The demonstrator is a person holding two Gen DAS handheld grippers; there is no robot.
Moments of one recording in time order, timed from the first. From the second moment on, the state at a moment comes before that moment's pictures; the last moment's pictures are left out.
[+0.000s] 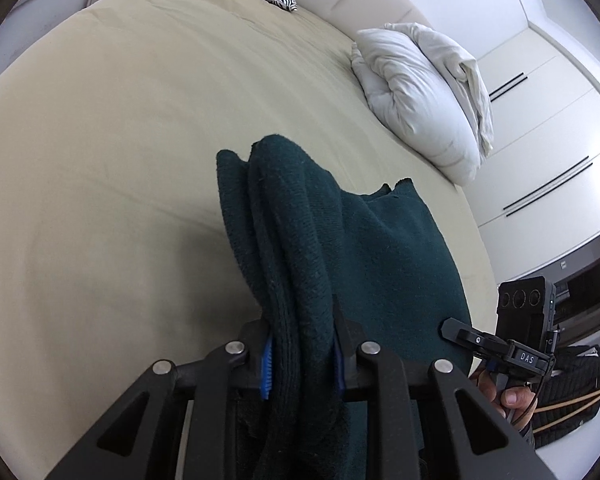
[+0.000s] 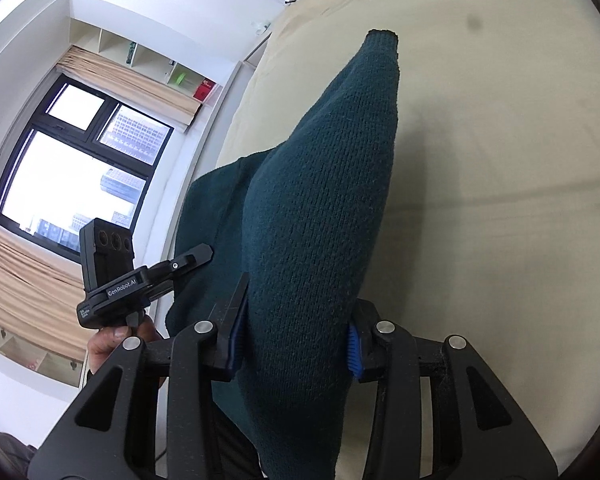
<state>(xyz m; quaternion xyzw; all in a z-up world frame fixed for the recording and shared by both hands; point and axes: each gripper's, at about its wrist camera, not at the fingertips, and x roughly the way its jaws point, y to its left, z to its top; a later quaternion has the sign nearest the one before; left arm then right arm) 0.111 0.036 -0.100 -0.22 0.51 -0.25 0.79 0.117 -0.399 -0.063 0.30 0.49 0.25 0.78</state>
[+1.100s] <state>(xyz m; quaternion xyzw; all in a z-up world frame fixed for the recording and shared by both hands) 0.052 -0.012 -0.127 -0.16 0.49 -0.24 0.82 0.032 -0.403 -0.105 0.36 0.49 0.27 0.75</state>
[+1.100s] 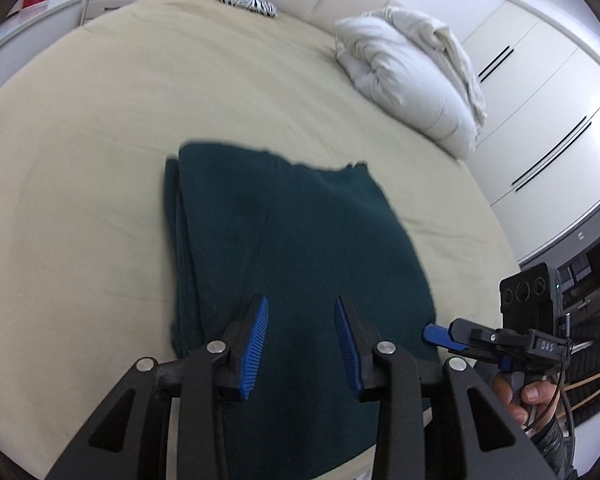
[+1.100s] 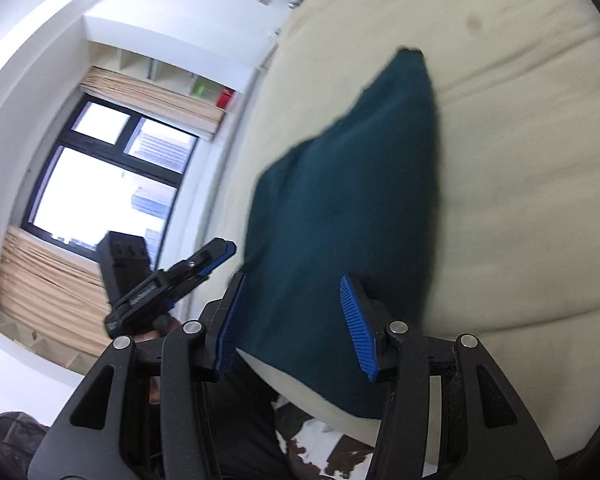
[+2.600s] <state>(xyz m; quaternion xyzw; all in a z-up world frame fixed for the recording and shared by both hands) -0.036 -0.019 -0.057 -0.01 0.41 -0.04 0.91 -0.070 -0.356 0.067 0.08 0.37 -0.01 0.92</state>
